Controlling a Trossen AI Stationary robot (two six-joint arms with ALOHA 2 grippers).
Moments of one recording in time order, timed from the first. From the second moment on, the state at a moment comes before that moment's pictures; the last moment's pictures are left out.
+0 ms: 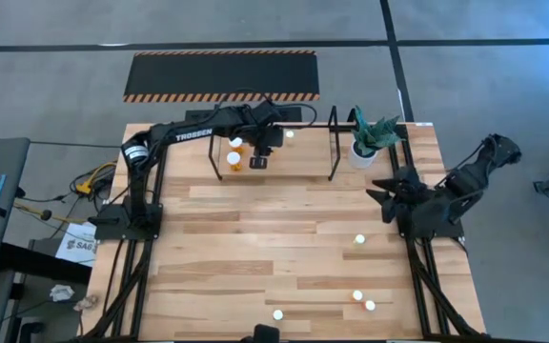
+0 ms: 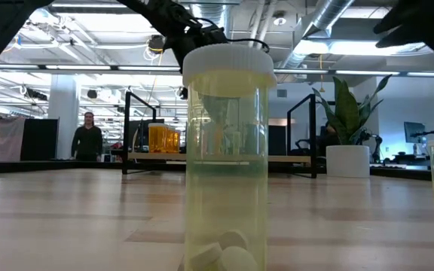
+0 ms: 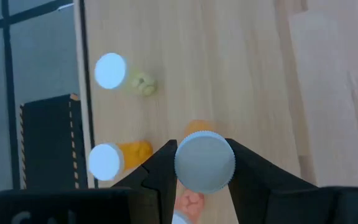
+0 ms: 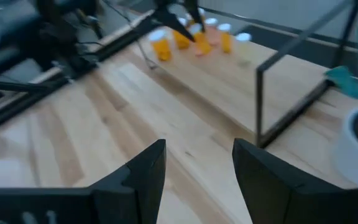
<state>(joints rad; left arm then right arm) 0.48 1.95 1.67 -0.77 0.02 0.66 0.65 0.65 0.80 -1.01 0.97 1.10</state>
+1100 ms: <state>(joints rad) 0.45 2.04 1.67 -0.78 -0.10 0.75 0.65 0.36 0.46 -0.89 0.97 1.01</state>
